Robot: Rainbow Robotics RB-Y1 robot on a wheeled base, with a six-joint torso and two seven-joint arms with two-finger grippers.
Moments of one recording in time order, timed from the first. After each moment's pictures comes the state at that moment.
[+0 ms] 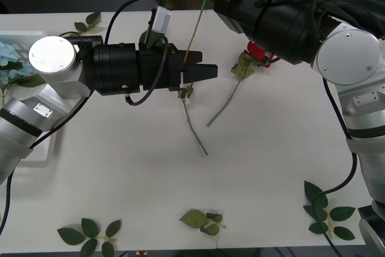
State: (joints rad) right arm -0.52 -0.36 0.14 -1.86 -1.16 0.69 1.25; left arm -0.59 0.56 -0.40 -1.53 2.00 0.88 -2.36
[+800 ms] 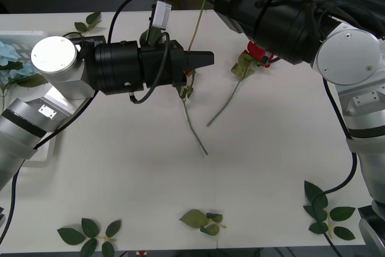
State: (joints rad) right arm -0.52 -0.36 0.14 -1.86 -1.16 0.69 1.25; left arm -0.59 0.55 -0.40 -1.53 2.05 0.86 -2.36
